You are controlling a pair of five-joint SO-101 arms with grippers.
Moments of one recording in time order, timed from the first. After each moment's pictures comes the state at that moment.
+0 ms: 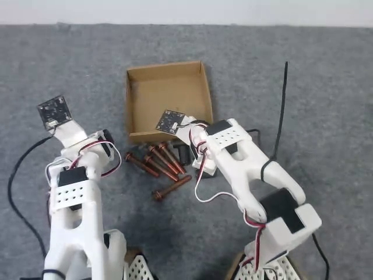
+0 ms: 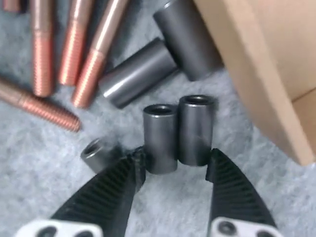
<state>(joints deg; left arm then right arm) -20.7 -40.5 68.4 34.4 18.1 -30.8 8.5 26.7 54.2 38.8</state>
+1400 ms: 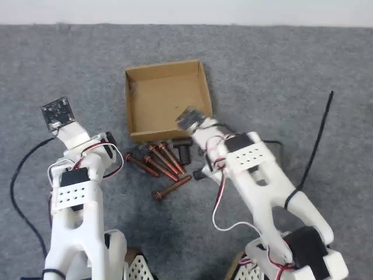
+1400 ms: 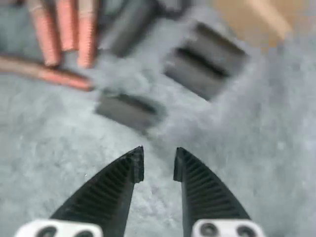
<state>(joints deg) -20.0 -40.5 69.6 34.4 18.1 -29.7 -14.4 41.3 59.3 30.8</state>
